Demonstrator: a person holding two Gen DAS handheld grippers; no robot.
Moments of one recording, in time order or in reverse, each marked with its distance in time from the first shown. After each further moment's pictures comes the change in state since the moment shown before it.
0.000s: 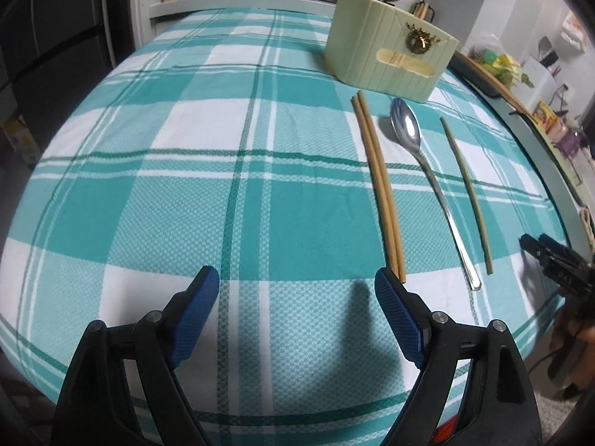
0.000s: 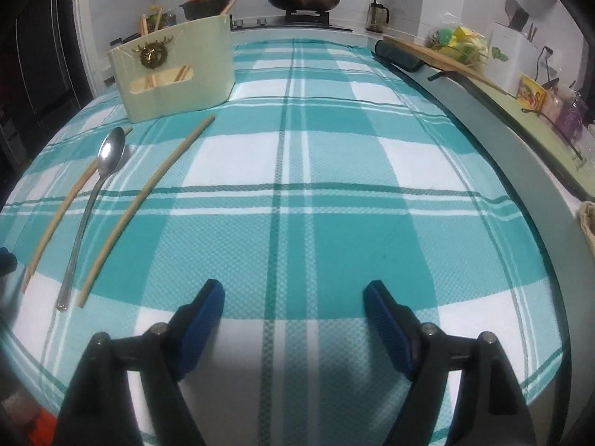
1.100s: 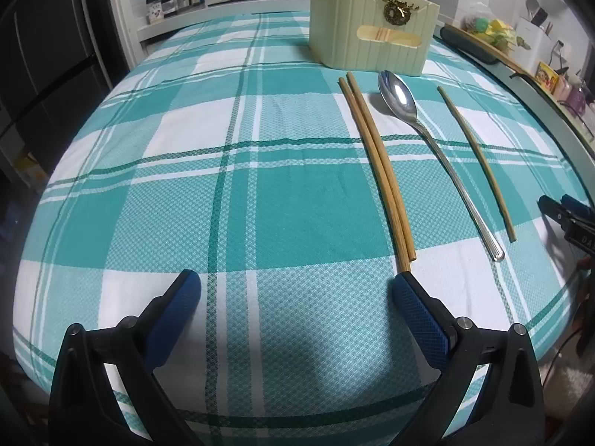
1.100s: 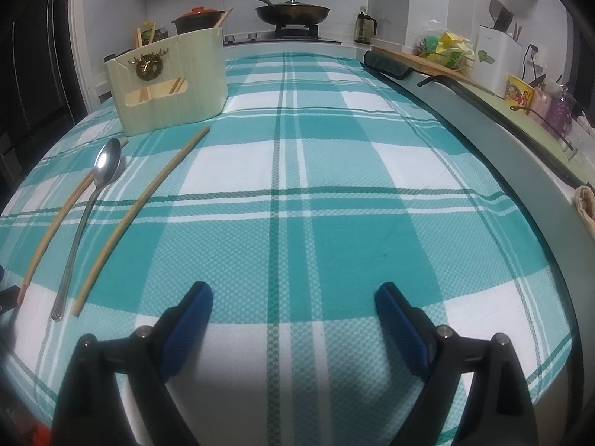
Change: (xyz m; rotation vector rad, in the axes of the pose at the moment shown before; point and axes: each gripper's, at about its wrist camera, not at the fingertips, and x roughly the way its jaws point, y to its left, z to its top) left arm 0.010 -0.019 -0.013 0.139 -0.008 0.097; right arm 0.002 0.004 -0.007 0.018 -0.066 -0.024
